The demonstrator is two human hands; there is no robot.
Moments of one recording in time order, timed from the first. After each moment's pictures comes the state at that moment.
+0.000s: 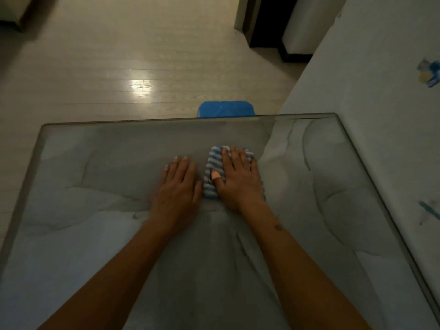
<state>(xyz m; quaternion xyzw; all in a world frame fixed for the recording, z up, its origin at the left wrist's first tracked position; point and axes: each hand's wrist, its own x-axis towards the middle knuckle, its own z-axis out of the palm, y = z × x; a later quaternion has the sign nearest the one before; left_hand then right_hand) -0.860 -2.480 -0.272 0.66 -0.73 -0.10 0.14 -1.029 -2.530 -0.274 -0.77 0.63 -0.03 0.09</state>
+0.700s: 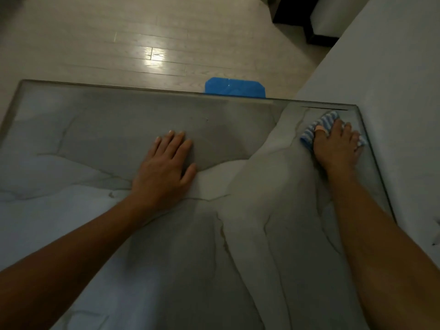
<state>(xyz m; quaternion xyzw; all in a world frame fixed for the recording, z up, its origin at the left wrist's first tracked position) -0.862 -2.496 -0.281 0.67 -0.73 -0.09 0.09 -1.241 -2.647 -0.277 -0.58 0.81 -0.04 0.06</state>
